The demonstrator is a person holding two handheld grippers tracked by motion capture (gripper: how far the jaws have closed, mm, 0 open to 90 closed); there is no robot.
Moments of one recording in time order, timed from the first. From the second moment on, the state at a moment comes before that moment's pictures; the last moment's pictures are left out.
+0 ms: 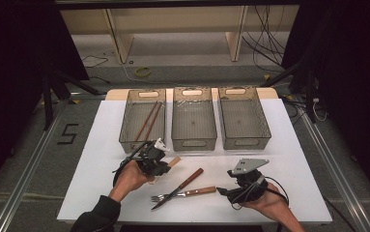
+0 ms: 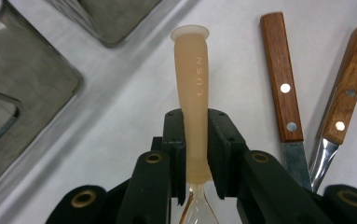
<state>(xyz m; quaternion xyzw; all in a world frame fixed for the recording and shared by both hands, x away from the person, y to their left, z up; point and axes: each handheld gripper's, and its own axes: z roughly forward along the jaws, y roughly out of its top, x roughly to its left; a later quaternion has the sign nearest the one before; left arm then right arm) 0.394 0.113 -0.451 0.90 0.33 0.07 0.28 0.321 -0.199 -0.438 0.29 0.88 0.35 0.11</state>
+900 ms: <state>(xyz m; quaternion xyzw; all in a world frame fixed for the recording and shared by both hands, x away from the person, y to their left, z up) 0.401 0.117 -0.422 0.88 0.33 0.07 0.33 0.321 -0.200 -0.436 0.29 0.88 0.36 0.11</state>
